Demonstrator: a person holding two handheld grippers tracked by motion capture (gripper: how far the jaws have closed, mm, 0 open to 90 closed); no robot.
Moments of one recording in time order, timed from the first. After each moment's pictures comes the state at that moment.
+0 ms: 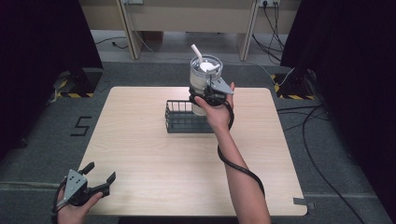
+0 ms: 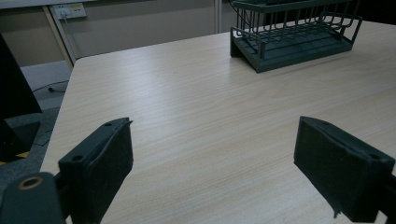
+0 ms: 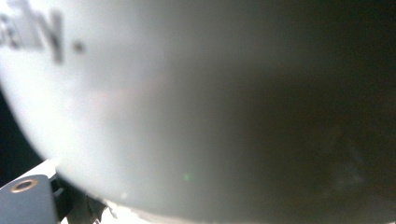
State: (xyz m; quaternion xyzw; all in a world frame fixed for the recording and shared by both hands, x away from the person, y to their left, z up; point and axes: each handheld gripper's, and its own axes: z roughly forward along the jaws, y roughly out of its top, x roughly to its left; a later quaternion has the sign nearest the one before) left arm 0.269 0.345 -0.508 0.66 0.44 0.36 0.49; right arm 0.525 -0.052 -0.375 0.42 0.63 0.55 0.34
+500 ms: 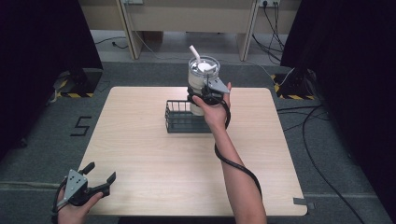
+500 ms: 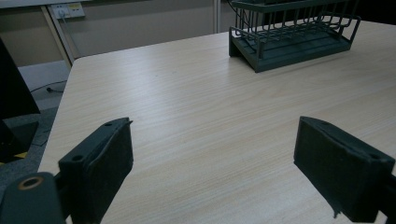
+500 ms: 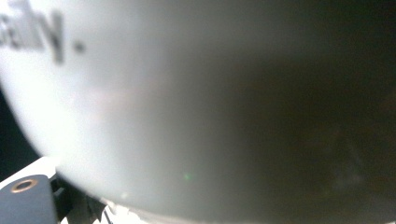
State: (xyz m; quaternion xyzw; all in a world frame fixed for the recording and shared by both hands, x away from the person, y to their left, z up) left arm 0.269 0.345 -0.508 0.66 0.44 0.36 0.49; right arm 0.538 -0.045 -0.385 0.43 0.63 0.55 0.34
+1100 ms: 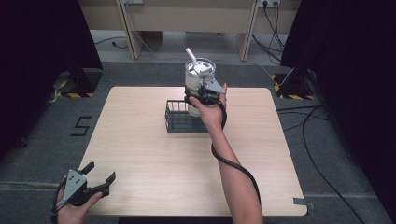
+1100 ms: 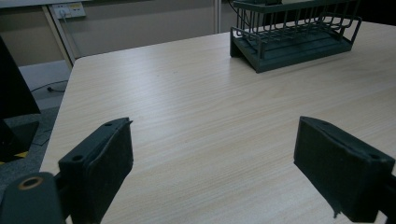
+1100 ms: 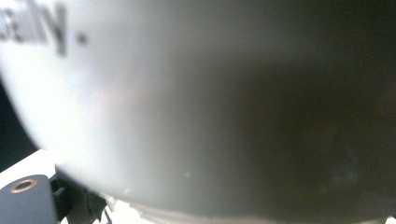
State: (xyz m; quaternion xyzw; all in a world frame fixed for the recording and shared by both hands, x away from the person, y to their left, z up) left arm 0.269 0.346 -0.508 0.66 0.44 0.36 0.49; right arm 0.545 -0.035 -0.396 0.44 0.64 0.54 0.33
